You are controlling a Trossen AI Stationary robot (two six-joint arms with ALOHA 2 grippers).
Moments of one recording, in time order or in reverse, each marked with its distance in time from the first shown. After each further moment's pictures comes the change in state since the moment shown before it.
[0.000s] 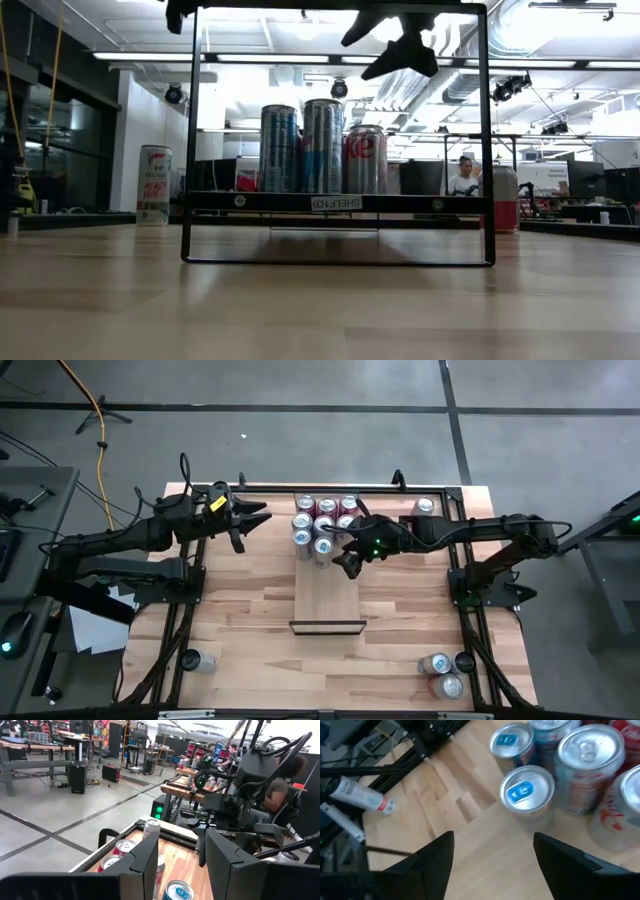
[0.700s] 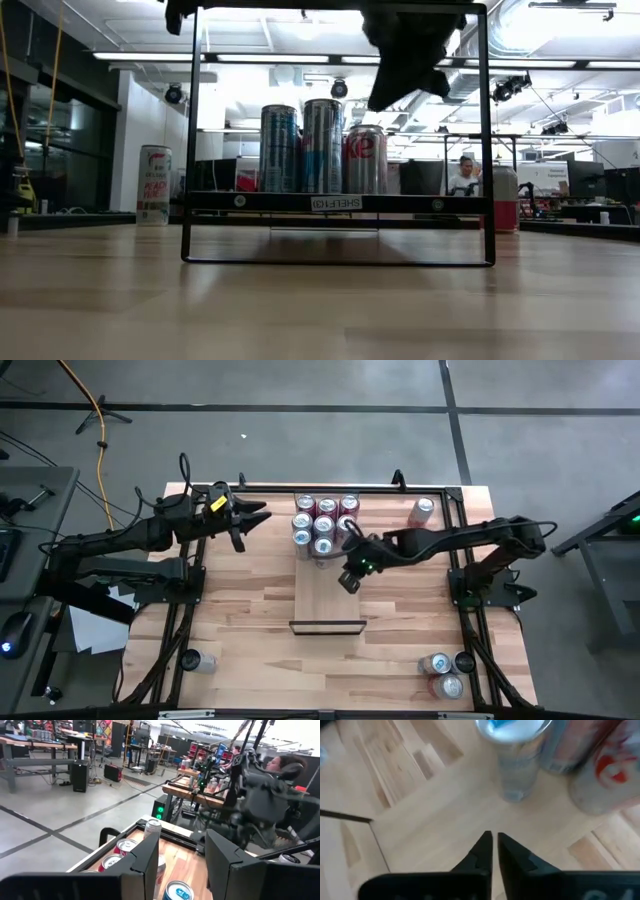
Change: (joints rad) left arm 0.000 0.001 0.000 0.000 -0.016 -0.018; right arm 0.072 0.107 0.001 -0.147 0.093 -0.033
